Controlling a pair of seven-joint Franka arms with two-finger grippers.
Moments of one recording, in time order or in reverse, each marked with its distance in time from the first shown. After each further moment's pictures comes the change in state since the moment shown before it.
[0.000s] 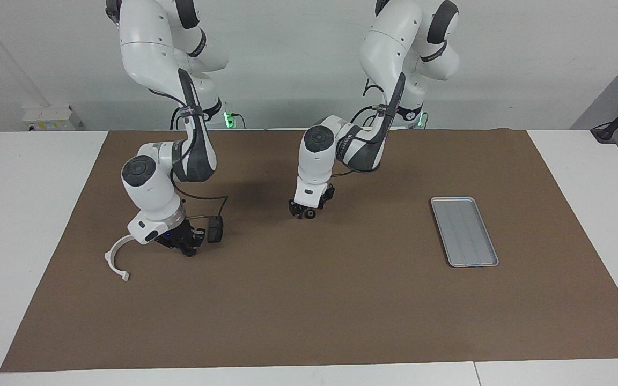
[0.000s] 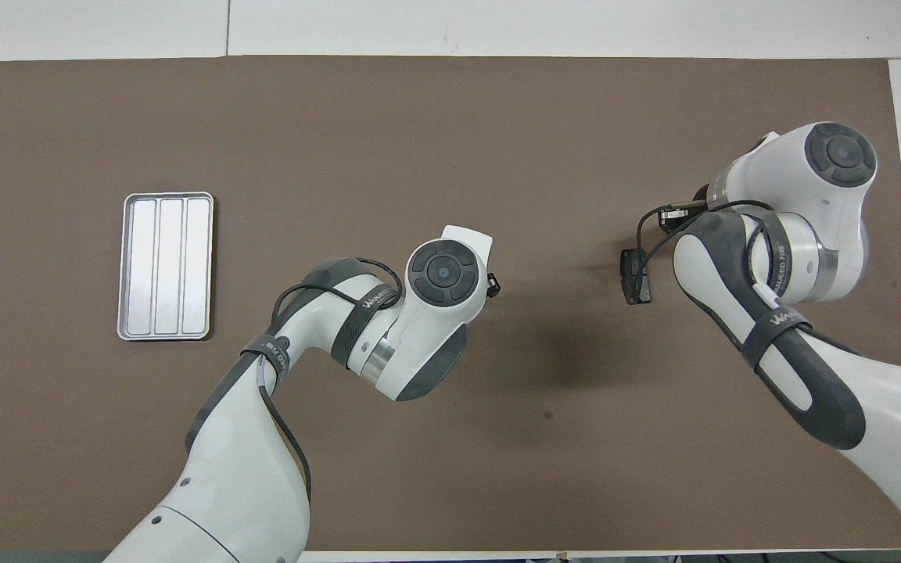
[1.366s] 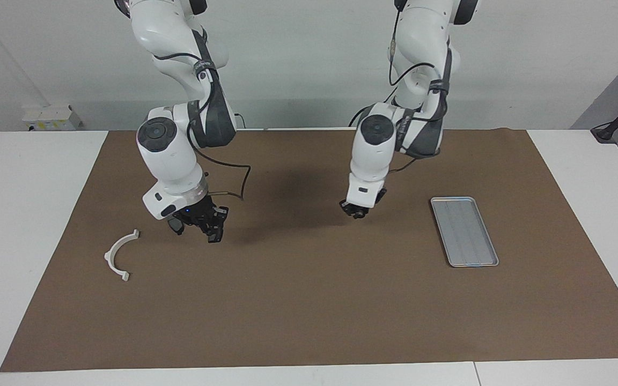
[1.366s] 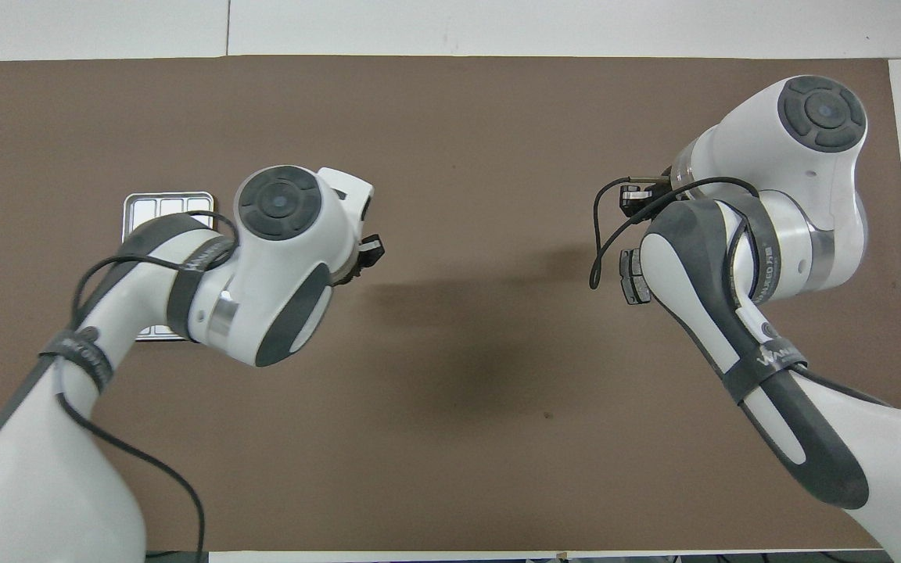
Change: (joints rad) left arm 0.213 -0.264 0.083 -0.129 0.059 -0.182 0.360; right arm 0.131 -0.070 0.010 0.099 0.000 -0.170 0.306
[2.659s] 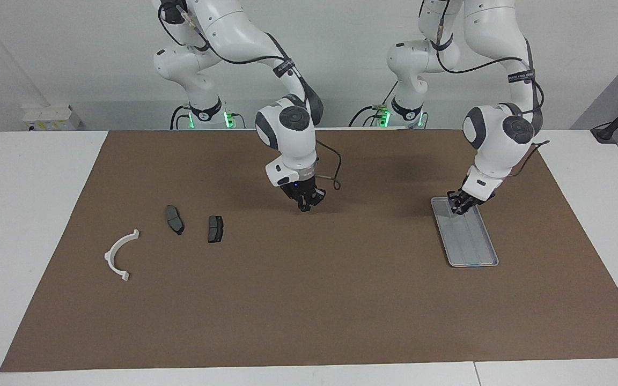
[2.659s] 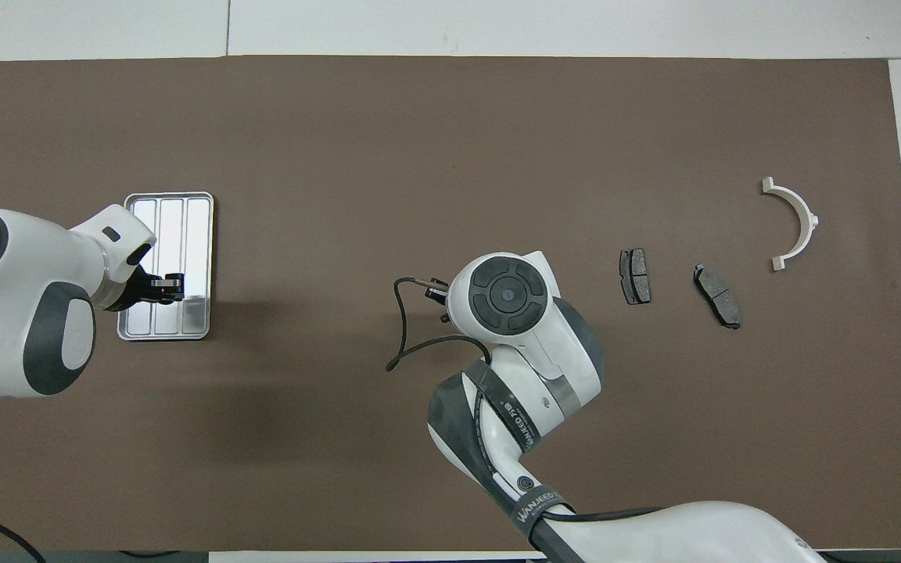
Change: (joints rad) left arm 0.460 -0.095 -0.002 -0.330 0.001 0.274 0.730; right arm 0.424 0.065 0.001 -0.176 -0.001 0.314 0.678
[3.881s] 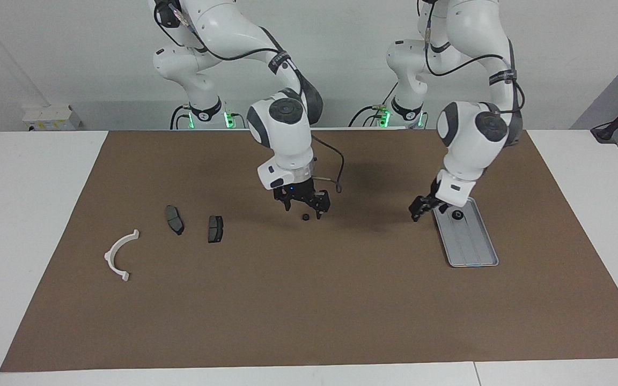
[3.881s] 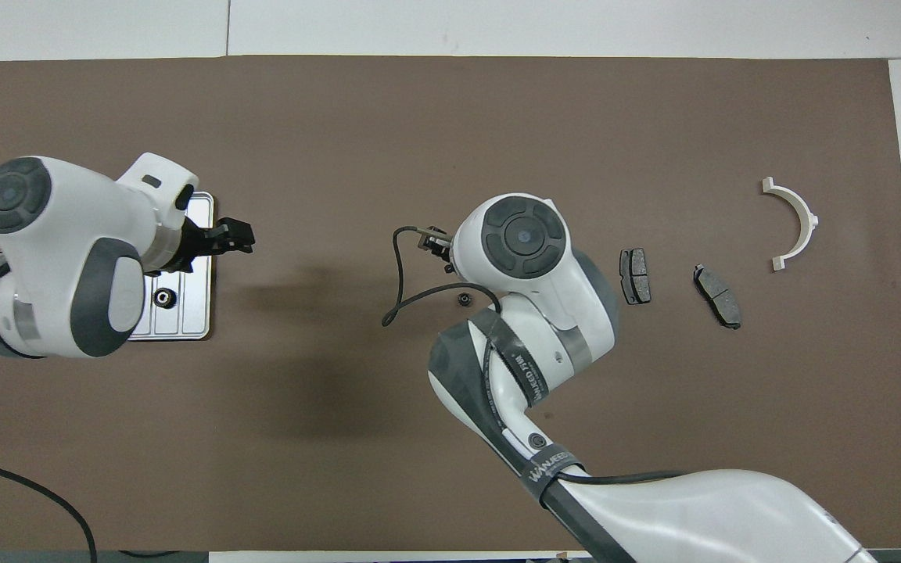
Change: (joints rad) left arm -0.281 0.036 -0.036 0.216 -0.115 -0.118 -0.528; right arm -0.109 -0.018 -0.011 0.217 0.000 -0.141 -0.185
